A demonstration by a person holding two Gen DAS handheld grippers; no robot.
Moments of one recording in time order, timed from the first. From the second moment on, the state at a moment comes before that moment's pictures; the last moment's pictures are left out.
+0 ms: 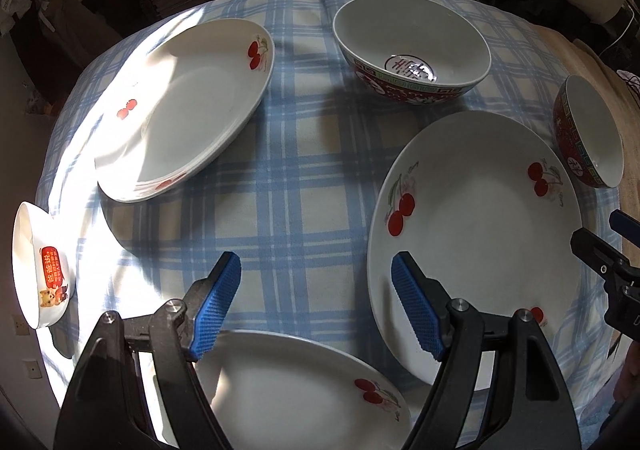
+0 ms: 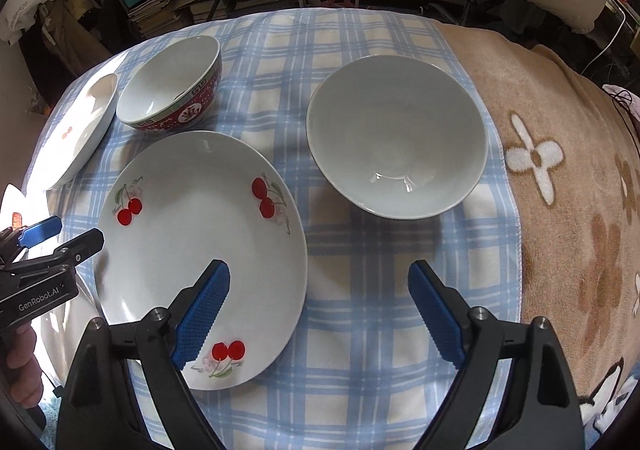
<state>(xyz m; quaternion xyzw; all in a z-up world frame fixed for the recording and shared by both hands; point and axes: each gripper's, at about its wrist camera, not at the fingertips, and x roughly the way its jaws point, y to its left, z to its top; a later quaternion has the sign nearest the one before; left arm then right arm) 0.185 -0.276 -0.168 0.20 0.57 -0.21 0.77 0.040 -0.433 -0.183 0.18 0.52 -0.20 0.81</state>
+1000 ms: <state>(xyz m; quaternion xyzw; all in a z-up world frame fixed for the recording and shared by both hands) 0.173 -0.289 -0.185 0.12 0.59 -0.26 0.75 0.055 -0.435 -0.205 0.22 0.53 -0.14 0.81</state>
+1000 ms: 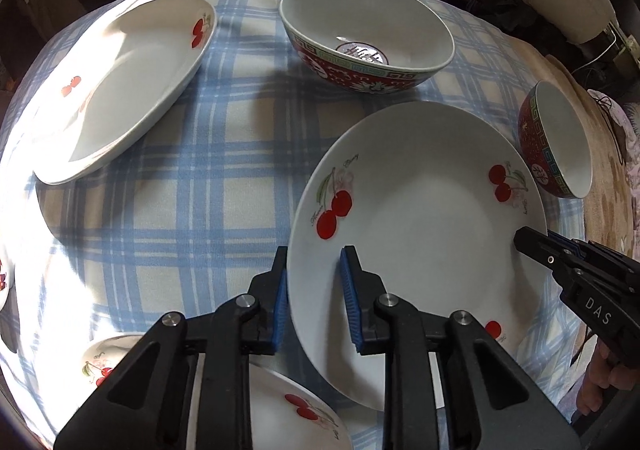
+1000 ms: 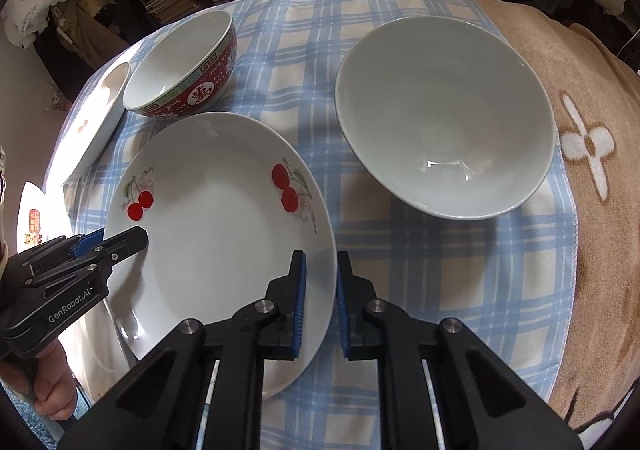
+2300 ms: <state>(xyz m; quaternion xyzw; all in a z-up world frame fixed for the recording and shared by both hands) 0.128 -0.189 -0.125 0.20 0.54 -0.21 0.79 0.025 -0.345 -0.144 0.24 0.46 -0.07 0.85</state>
